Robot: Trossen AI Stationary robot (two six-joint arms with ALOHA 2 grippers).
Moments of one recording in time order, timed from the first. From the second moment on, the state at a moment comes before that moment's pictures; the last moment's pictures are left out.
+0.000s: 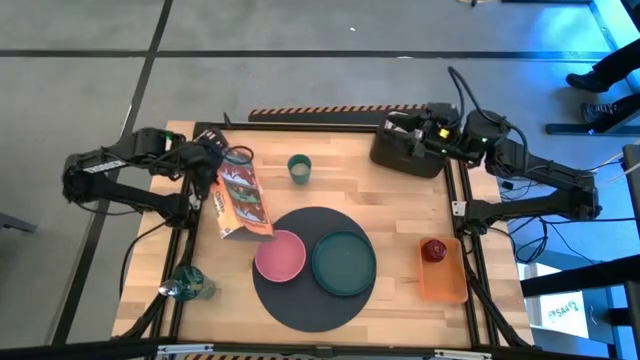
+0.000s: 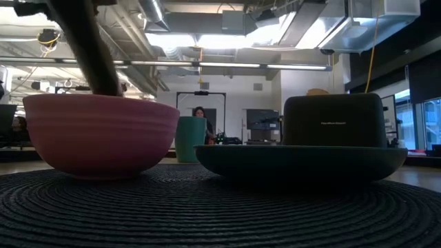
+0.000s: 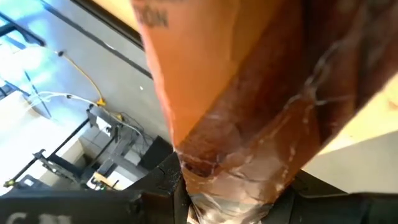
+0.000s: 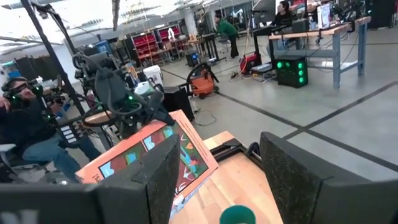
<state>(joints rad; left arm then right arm) 0.15 0.99 1.27 -1.57 -0.67 1.24 -0.24 0.98 1.15 -0.16 0.09 0.27</state>
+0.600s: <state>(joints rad) -0.08 1.01 1.27 -1.50 -0.83 1.27 -0.24 1.00 1.15 -0.18 0.09 0.27</state>
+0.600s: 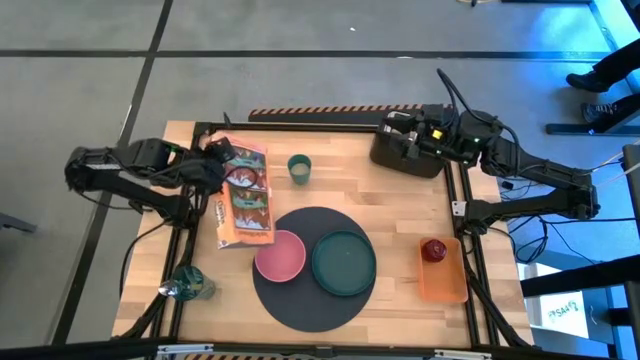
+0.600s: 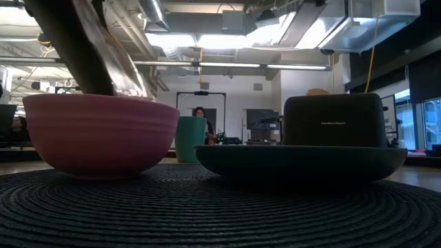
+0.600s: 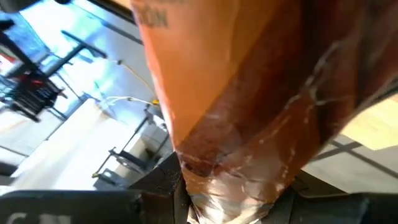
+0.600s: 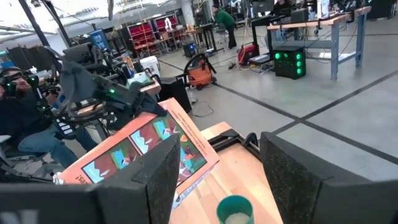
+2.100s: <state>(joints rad) -0.41 1.06 1.27 -1.42 -1.13 1.32 -0.24 1.00 1.15 -0.19 0.10 0.29</state>
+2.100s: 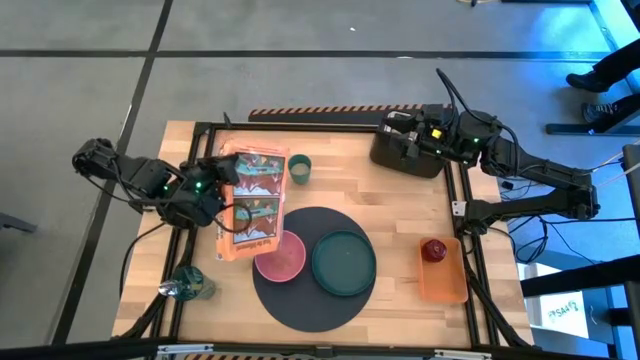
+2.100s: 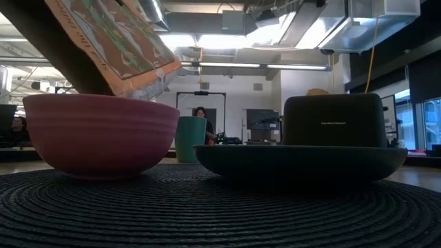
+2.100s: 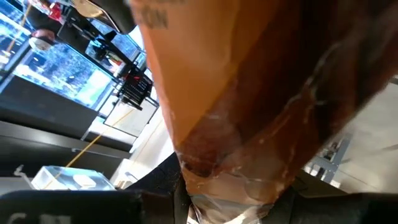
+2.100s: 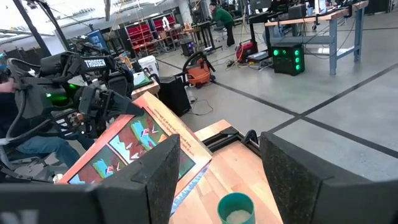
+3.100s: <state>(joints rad) -0.41 1.10 1.36 -1.44 -1.17 1.31 -0.24 1.00 1.15 -0.19 0.10 0.29</state>
